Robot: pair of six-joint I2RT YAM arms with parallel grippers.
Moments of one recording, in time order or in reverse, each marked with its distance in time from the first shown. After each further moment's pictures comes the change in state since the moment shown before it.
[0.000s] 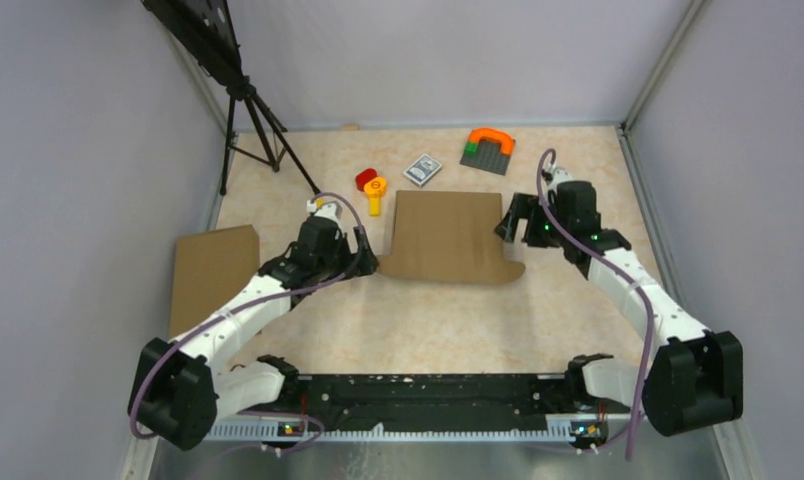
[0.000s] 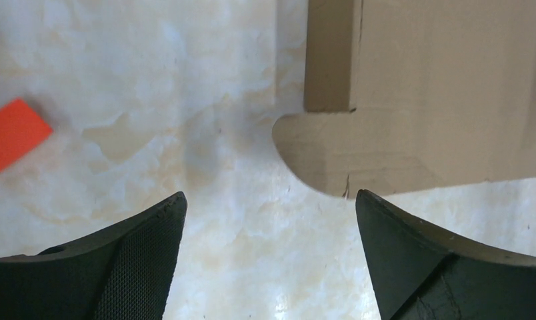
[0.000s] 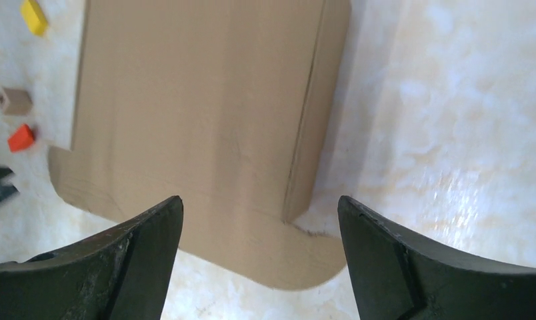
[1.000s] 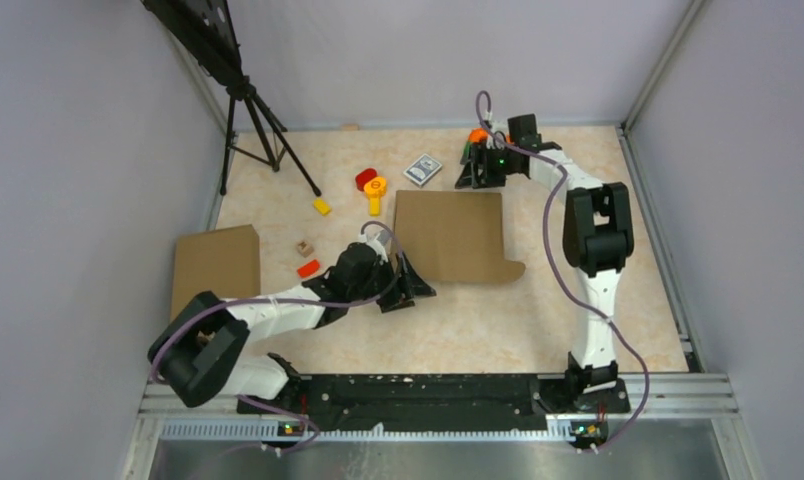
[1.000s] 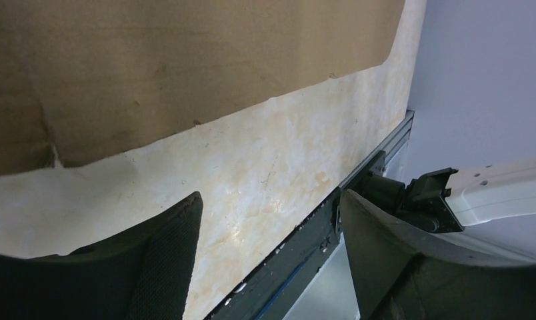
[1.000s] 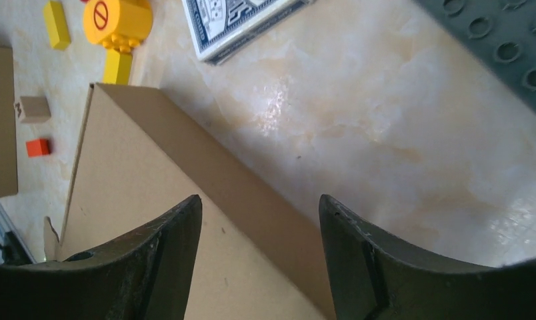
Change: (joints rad) left arm -0.264 0.140 -0.222 0.529 0.334 -0.476; right arm -0.015 1.030 0.984 -0.115 -0.365 -0.202
